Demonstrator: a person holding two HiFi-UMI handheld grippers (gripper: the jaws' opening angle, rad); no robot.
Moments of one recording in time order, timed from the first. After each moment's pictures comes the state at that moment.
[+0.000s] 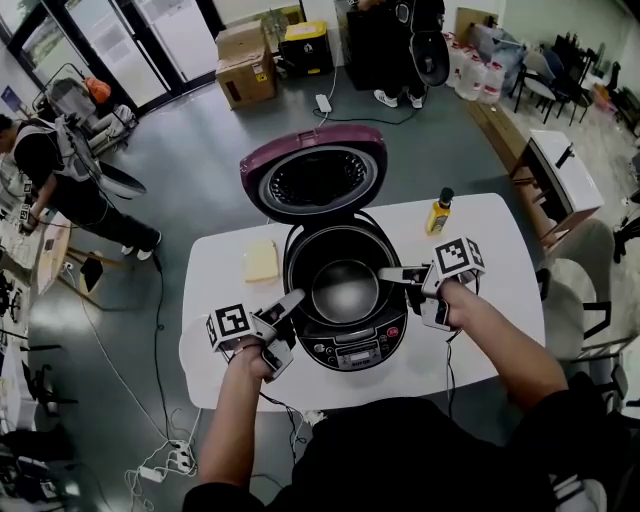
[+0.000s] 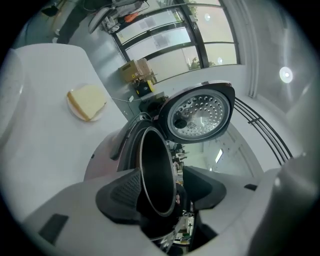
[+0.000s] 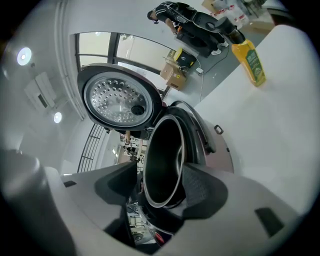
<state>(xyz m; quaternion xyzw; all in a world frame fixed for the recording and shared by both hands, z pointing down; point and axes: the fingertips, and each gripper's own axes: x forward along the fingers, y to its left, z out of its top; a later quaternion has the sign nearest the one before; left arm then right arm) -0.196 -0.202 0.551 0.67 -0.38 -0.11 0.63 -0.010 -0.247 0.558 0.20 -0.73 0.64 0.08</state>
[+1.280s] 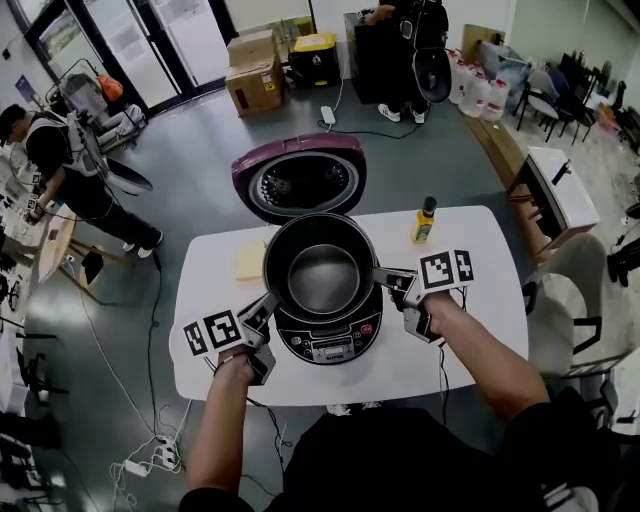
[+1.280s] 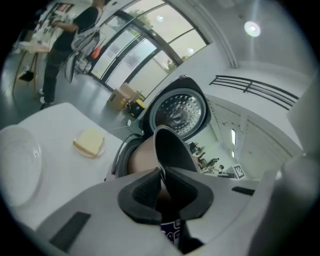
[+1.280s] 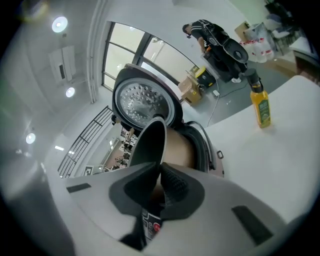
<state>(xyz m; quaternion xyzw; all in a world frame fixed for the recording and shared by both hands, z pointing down) -0.196 -0.176 0.496 0.72 -0.50 -0.02 0.48 0.005 -0.236 0.509 0.22 -0.82 0.51 0.09</state>
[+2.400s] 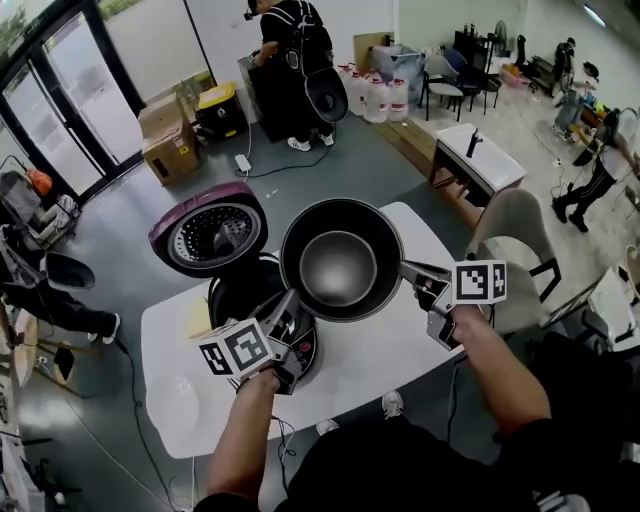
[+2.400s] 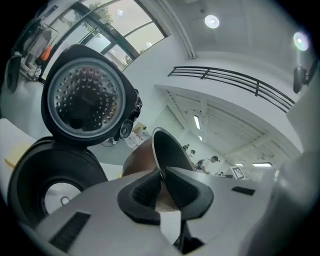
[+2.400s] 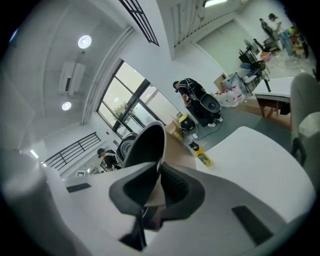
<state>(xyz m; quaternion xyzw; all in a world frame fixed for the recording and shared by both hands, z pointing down) 0.021 -0.195 0.412 0.86 -0.36 0.00 0.37 0.232 -0.188 0.426 0.42 -0.81 0.41 -0.05</state>
